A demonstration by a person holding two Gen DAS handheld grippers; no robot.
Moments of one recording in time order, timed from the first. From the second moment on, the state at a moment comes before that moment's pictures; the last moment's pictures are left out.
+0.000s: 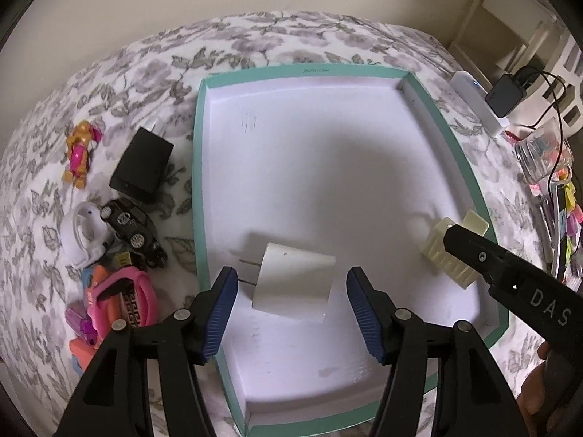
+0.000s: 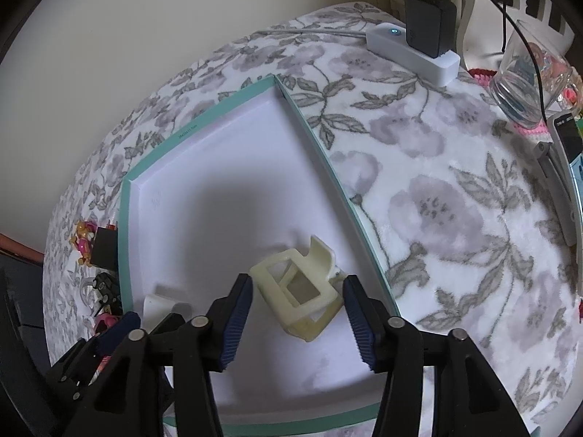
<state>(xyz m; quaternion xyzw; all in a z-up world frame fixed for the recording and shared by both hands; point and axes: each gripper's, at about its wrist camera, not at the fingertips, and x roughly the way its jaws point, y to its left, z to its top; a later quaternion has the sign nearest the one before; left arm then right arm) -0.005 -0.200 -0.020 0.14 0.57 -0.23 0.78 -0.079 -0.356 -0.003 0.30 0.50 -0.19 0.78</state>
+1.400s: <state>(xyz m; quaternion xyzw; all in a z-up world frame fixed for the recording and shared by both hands) 0.059 -0.013 0.054 -0.04 0.54 0.00 0.84 -0.050 -0.268 0.052 0.21 0.46 -0.11 0.86</state>
